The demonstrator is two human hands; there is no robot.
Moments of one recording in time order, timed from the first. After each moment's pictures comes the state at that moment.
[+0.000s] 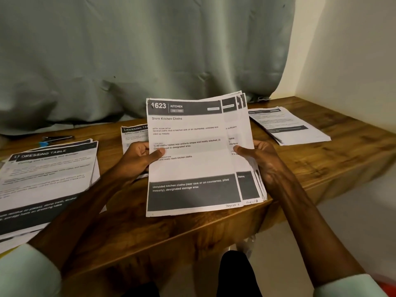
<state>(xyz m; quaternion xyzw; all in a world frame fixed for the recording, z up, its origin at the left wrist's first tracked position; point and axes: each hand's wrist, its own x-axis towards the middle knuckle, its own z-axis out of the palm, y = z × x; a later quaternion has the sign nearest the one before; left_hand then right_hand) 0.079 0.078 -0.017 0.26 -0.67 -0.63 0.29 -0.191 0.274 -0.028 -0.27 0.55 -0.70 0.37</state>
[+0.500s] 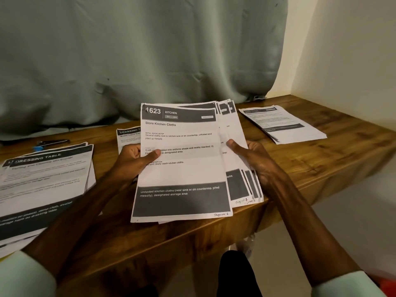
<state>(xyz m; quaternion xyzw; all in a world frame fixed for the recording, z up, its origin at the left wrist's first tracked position) 0.077 0.081 -0.021 0.28 -0.65 -0.61 0.34 -0.176 0.277 -0.019 -0.28 0.56 -0.67 0.40</state>
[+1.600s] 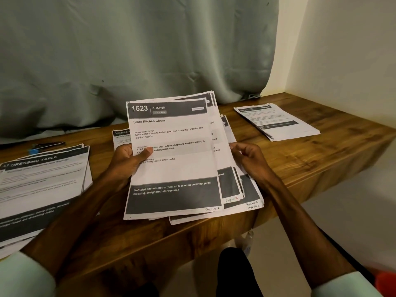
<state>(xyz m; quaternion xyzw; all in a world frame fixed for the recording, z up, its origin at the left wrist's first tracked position) 0.075 0.072 -0.029 0.29 -0.64 -0.61 0.38 -0.186 0.279 -0.049 -0.43 0.61 -0.64 0.20</state>
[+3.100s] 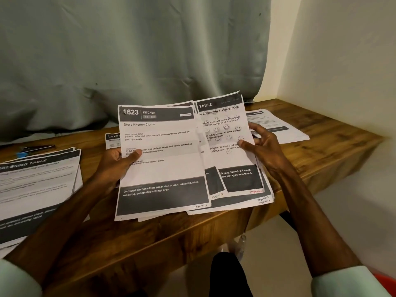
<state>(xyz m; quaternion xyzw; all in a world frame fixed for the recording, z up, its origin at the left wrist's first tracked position) 0.080 0.061 -0.028 0.33 -0.64 -0.58 0.37 -0.223 0.309 -0.001 -0.39 0.63 -0.64 0.18</state>
